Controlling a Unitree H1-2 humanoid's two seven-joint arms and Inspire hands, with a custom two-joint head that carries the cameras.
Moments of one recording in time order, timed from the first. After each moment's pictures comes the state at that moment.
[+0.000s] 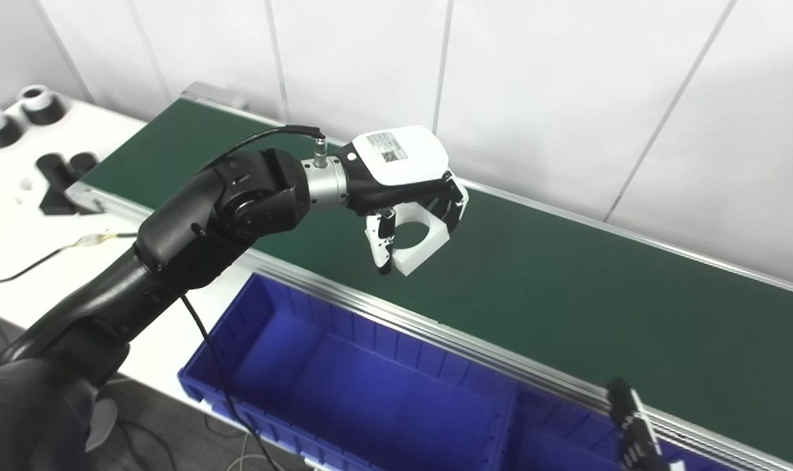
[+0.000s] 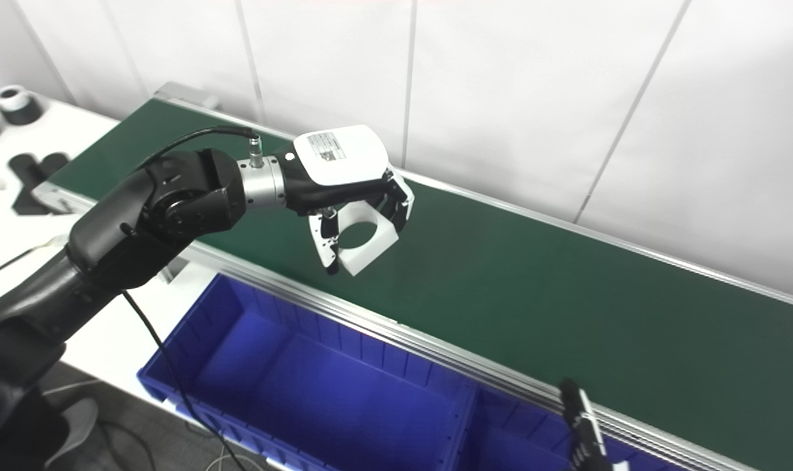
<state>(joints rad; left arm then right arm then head) -0.39 0.69 -0.22 -0.34 0.62 -0.22 -0.60 0.19 -0.17 0.25 0.14 0.01 -0.42 -0.04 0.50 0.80</state>
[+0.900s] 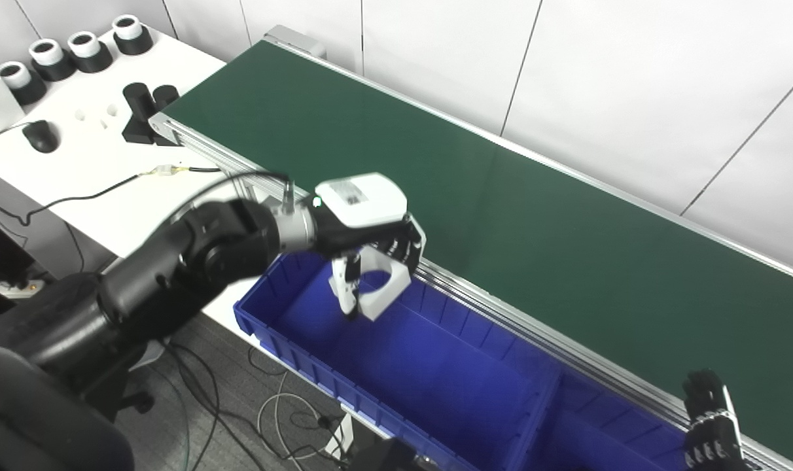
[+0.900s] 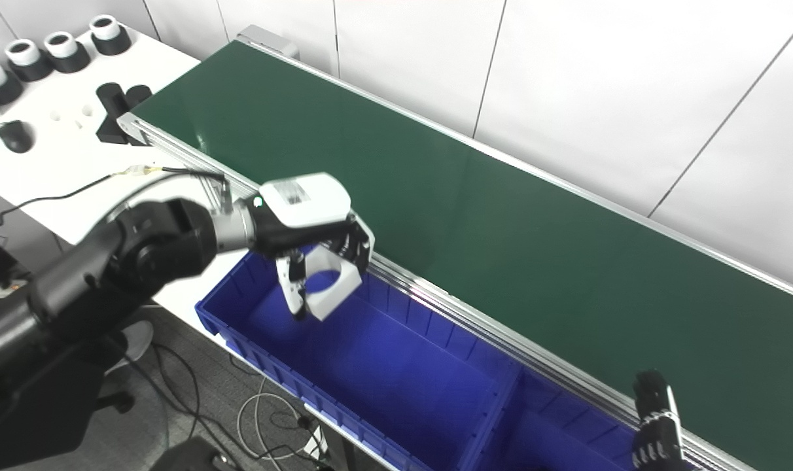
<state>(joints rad) 0.08 0.63 -0.07 -0.41 0.69 -0.11 -0.52 0.17 -0.09 0.06 0.13 0.09 -0.42 0.22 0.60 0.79</state>
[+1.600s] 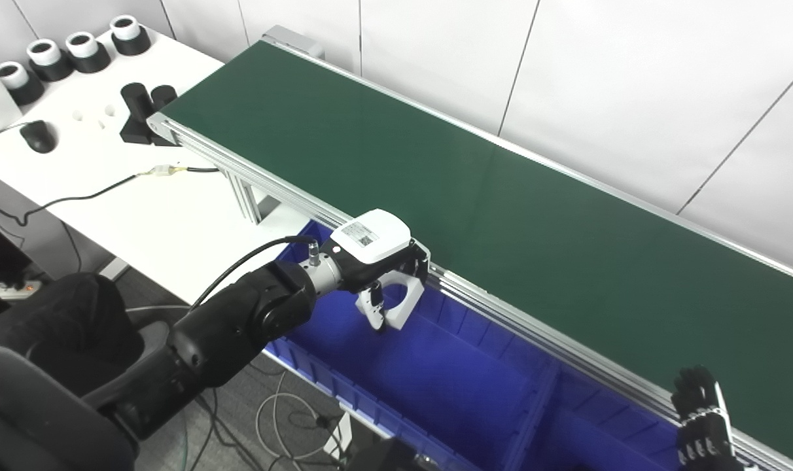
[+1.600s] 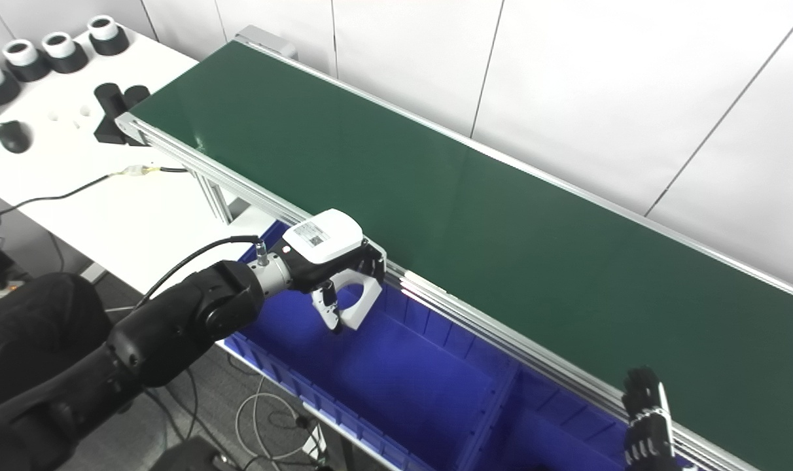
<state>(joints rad) 0.03 0.47 -0.20 -0.01 0.98 -0.21 -0.06 0.19 -0.07 0.06 0.11 0.04 -0.42 0.21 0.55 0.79</state>
